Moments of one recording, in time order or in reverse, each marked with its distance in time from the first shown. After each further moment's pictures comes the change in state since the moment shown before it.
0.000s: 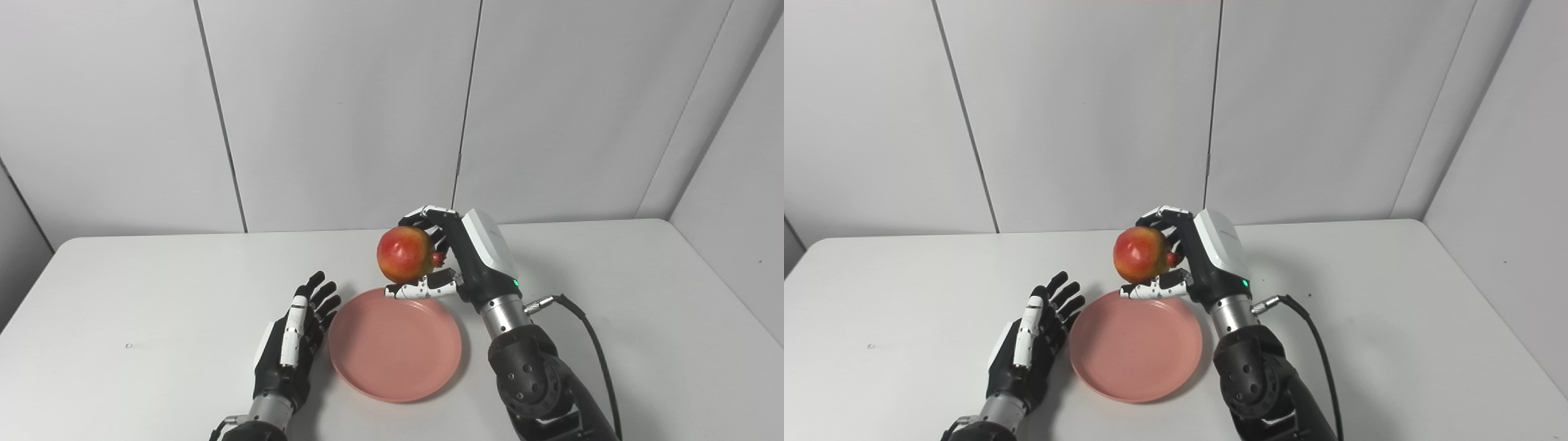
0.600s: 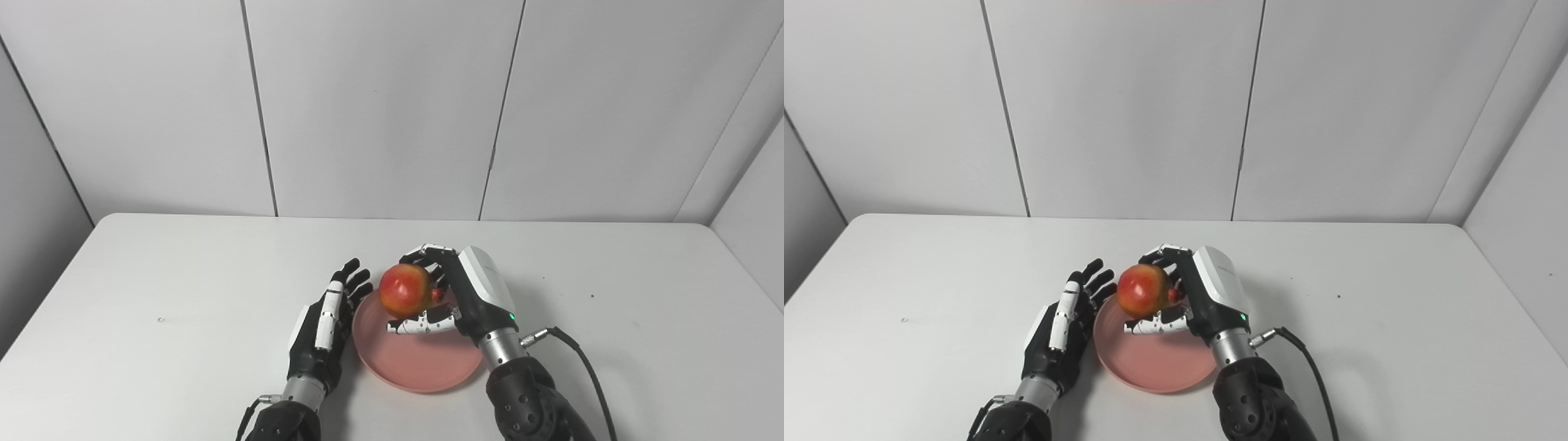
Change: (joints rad) left arm 0.000 -0.030 -0.002 0.008 0.013 -0.011 0.025; right arm 0.061 0.045 0.039 0.087 -0.009 -0.038 -0.003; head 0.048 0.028
